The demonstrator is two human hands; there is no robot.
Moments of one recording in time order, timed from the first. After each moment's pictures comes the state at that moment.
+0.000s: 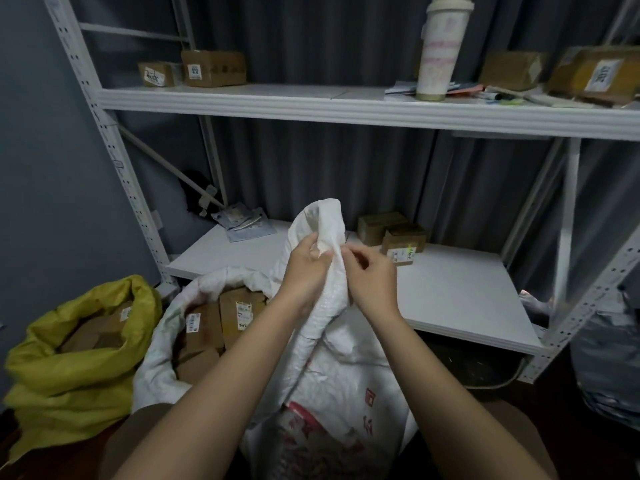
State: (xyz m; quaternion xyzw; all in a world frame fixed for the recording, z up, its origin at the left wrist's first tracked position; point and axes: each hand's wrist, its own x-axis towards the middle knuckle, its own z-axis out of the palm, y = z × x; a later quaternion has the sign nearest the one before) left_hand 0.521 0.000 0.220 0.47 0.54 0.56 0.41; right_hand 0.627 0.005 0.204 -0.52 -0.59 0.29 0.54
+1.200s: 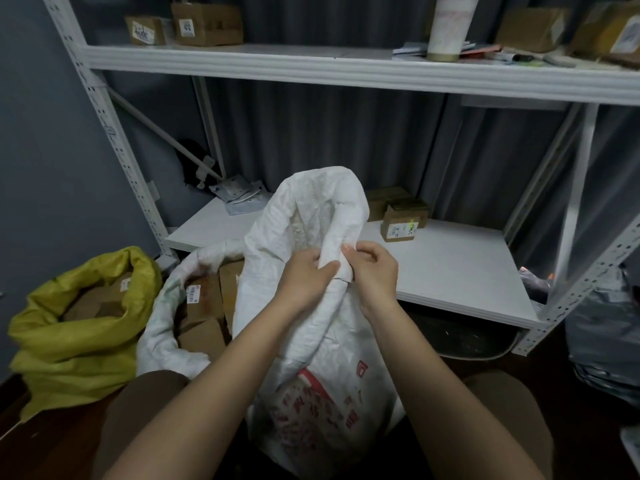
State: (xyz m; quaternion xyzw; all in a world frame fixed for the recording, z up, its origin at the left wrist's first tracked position) left_hand 0.512 -0.021 0.171 0.58 0.60 0.44 0.33; right_hand 0.625 0.003 0.165 -0.52 -0.40 0.48 0.58
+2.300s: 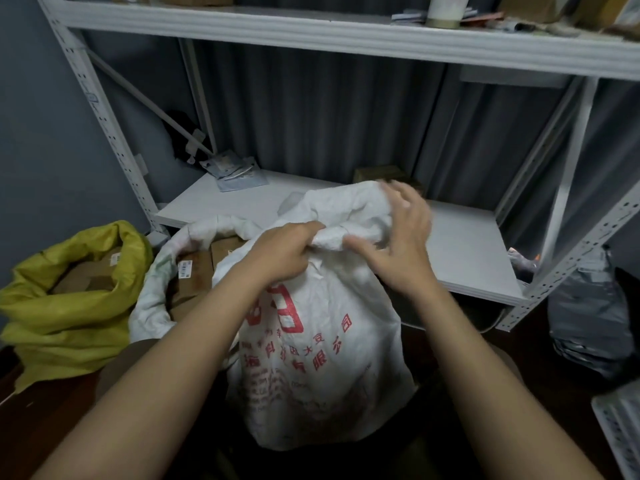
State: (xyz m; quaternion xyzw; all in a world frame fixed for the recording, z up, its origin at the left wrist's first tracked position) left_hand 0.491 -0.031 0.187 0.80 0.58 0.16 0.04; right_hand 0.688 -0.014 0.175 -0.48 -0.76 0.05 0.42
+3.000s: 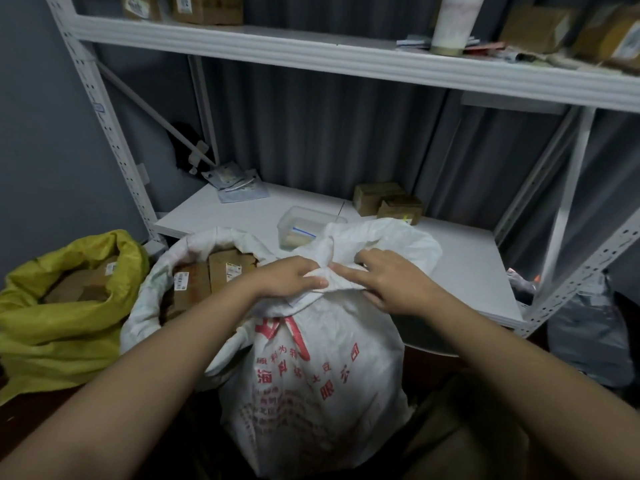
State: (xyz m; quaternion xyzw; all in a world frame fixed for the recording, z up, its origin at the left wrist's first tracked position) left_hand 0.479 -0.006 0.167 0.75 0.56 0.12 0.32; right_hand 0.709 0.034 0.151 -0.25 -0.95 -0.17 0.11
